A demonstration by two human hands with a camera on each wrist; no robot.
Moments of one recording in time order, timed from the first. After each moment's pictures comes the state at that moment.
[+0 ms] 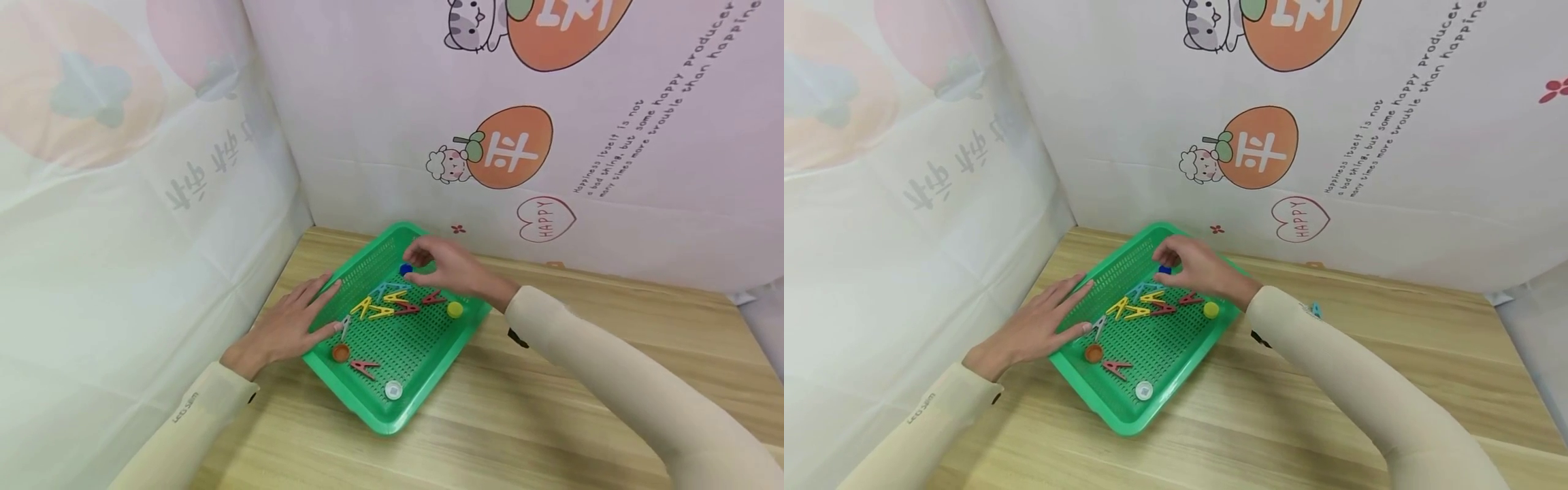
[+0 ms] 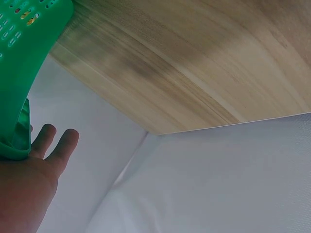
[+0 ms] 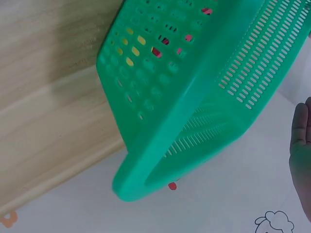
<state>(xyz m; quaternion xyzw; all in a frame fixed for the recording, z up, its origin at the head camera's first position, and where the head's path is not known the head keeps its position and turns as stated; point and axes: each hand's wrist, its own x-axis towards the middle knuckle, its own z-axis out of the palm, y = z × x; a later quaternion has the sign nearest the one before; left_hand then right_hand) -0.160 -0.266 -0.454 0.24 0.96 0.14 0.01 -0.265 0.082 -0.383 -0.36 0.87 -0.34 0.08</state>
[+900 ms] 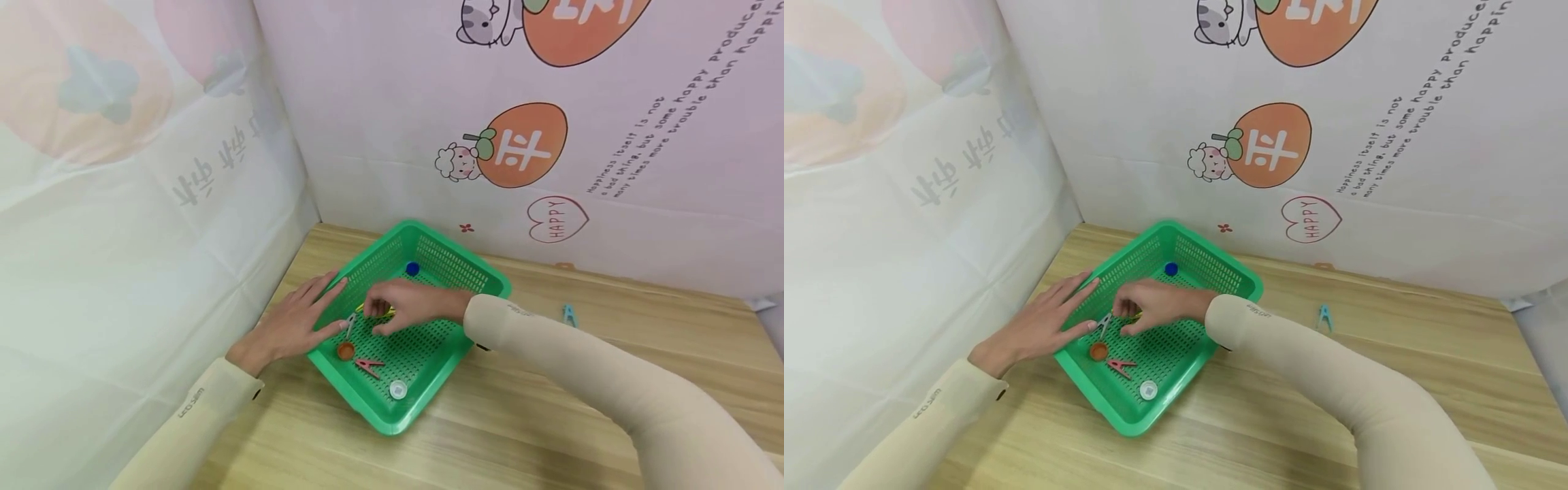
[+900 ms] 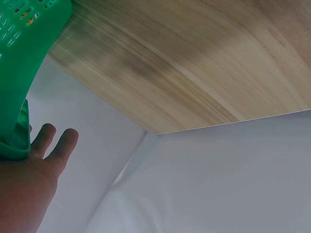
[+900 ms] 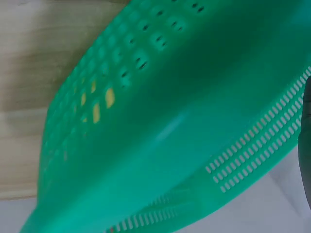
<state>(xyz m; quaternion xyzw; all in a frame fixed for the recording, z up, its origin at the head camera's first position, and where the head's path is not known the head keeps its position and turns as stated) -0.163 -0.268 -0.455 0.24 0.96 0.13 0.01 -0.252 0.012 -0.424 -0.52 0.78 -0.26 0.25</state>
